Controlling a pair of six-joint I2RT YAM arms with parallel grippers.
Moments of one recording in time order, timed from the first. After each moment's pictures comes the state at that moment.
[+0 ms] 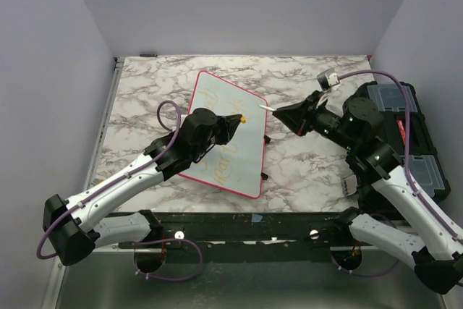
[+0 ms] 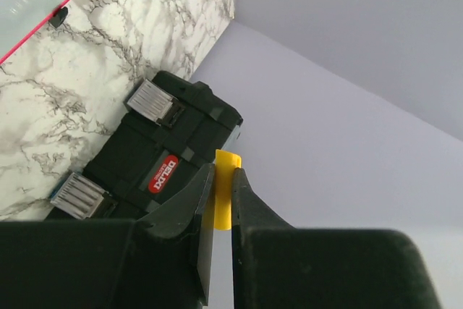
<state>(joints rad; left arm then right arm) -0.85 1.12 0.99 -0.32 -0.32 -2.03 0.57 0.88 1.00 -0.15 -0.30 0.31</state>
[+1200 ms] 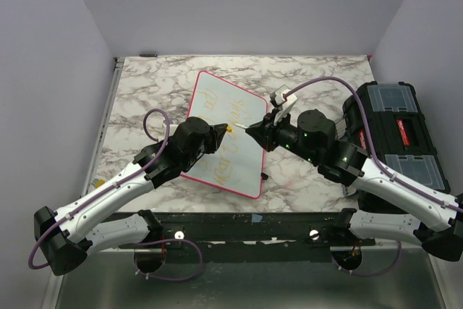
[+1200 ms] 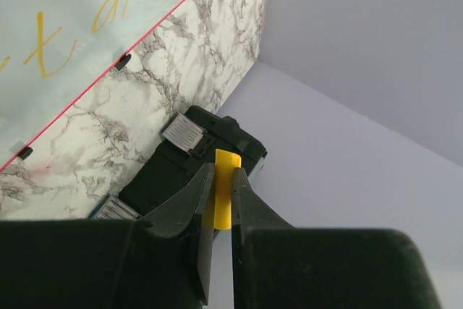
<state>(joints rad) -0.85 1.00 0.93 -0.50 -0.40 -2.05 0.98 1.06 1.05 -0.19 0.13 0.19</state>
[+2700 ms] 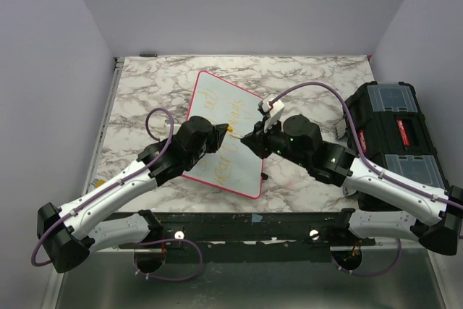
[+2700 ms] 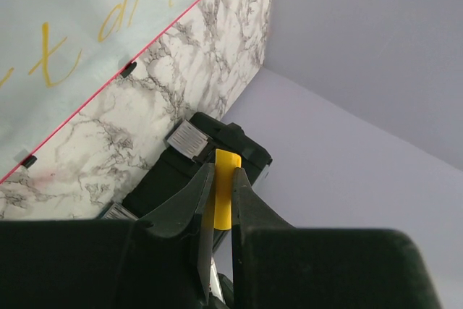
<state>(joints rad) -0.85 1.04 0.93 -0.49 -0.41 -2.05 1.01 1.11 1.01 -0.20 0.15 0.21</state>
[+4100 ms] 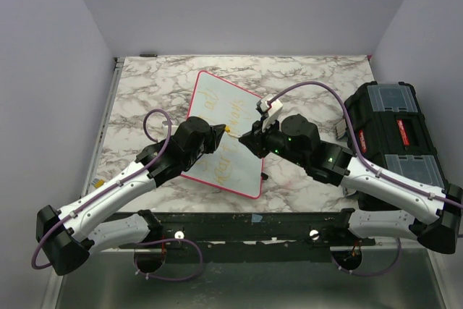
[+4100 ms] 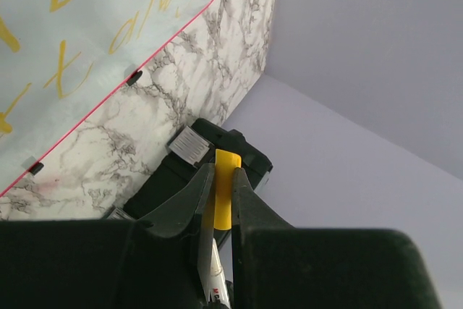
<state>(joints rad) -0.82 1.02 0.91 -0.49 -0.40 -2.05 1.02 1.13 1.01 -0.17 0.14 0.22</state>
